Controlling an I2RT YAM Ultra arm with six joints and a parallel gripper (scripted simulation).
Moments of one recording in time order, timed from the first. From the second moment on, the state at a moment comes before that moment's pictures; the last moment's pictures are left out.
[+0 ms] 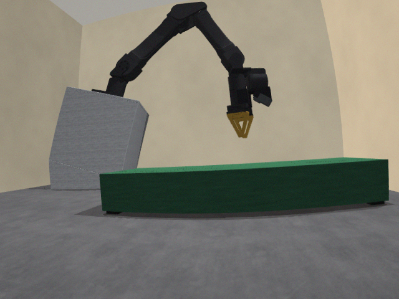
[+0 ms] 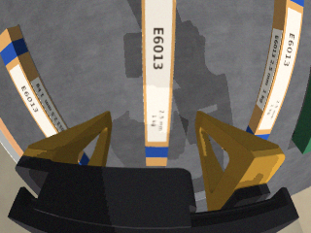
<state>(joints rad) 0.03 2.08 1.32 -0.50 -0.02 0.39</state>
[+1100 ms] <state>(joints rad) 0.03 2.09 1.31 -0.52 -0.02 0.39</state>
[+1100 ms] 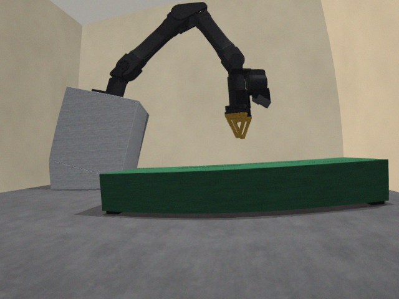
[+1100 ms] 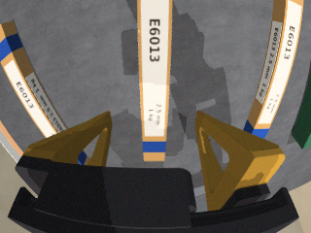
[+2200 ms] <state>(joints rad) -0.34 2.09 1.25 -0.50 -0.10 0.06</state>
